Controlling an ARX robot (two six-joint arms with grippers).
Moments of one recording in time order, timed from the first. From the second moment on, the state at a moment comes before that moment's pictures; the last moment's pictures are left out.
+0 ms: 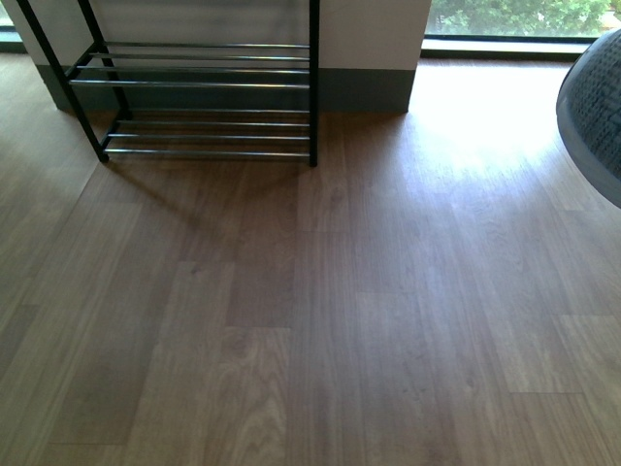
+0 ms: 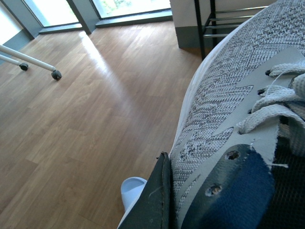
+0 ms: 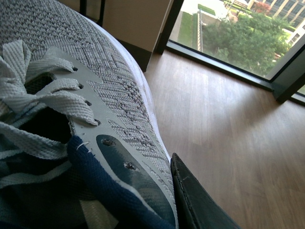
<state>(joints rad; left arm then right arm) -0.29 0.71 0.21 0.12 -0.72 0.01 -0.52 0.65 0.14 0.31 -0.42 -0.44</state>
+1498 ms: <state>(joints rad) -0.29 0.71 0.21 0.12 -0.73 0.01 -0.52 0.64 0.14 0.31 -0.42 -0.44</state>
